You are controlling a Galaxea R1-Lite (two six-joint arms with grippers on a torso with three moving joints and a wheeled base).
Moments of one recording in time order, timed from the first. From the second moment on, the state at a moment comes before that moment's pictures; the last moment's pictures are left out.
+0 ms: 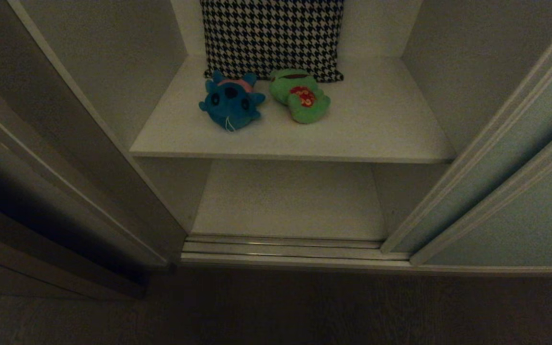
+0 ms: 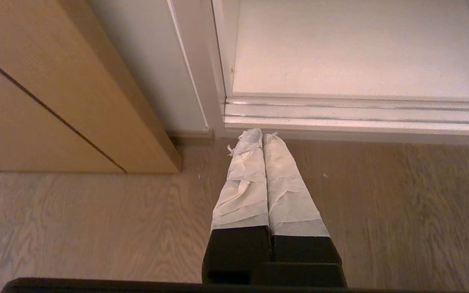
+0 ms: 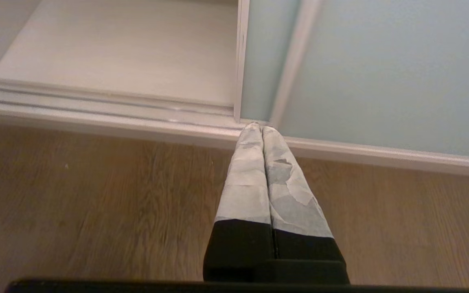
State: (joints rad) left arm 0.02 0.00 -0.01 0.02 -0.03 0.05; right arm 0.00 0.00 0.00 0.00 0.02 -0.02
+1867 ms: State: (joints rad) left arm -0.13 1.30 -1.26 0.08 -0.08 0.00; right arm 0.00 0.00 0.00 0.00 0.01 -0.02
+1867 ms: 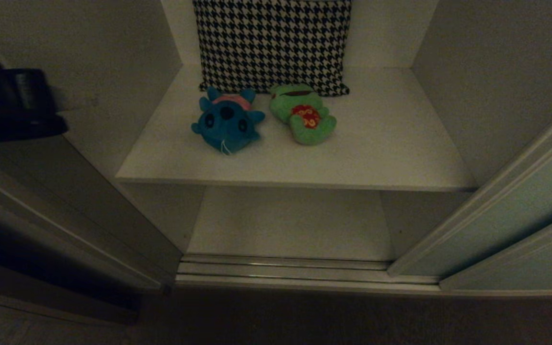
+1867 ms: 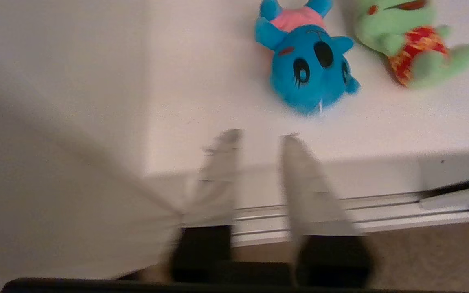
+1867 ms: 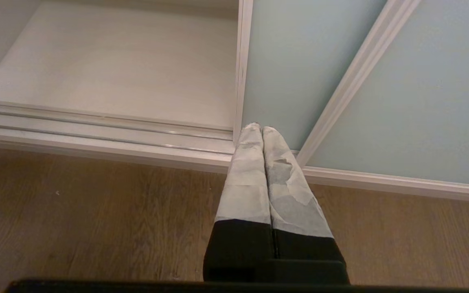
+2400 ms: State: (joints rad) left arm -0.26 1.72 -1.53 0.08 -0.01 -0.23; right arm 0.00 0.00 0.00 0.00 0.01 -0.01
